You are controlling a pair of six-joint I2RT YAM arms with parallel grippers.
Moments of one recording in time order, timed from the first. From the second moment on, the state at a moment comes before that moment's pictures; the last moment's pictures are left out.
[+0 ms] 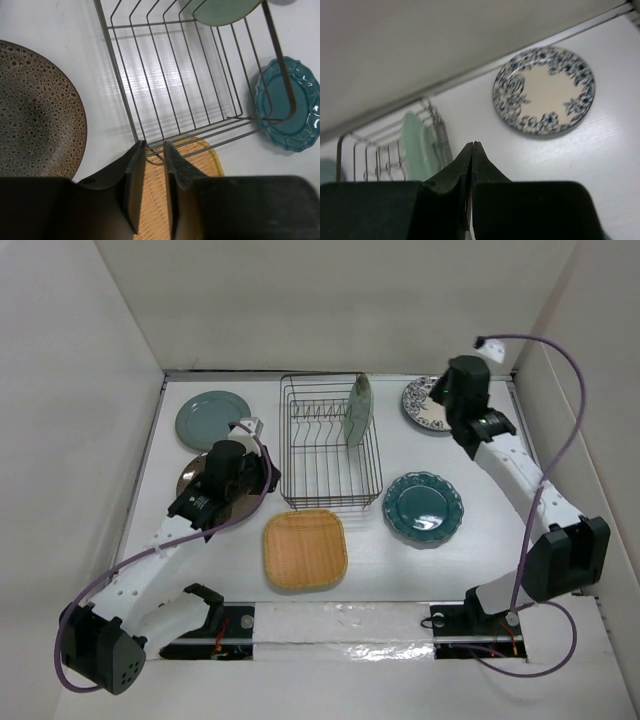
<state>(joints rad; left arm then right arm) -0.46 1.01 0.81 -0.33 0.01 -0.39 0.38 1.52 1.47 -0.27 0.52 0.48</state>
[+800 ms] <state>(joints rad) -0.46 0.89 0.81 -0.32 0.01 -0.38 -0.21 2.05 1.30 0.09 -0.10 0.91</state>
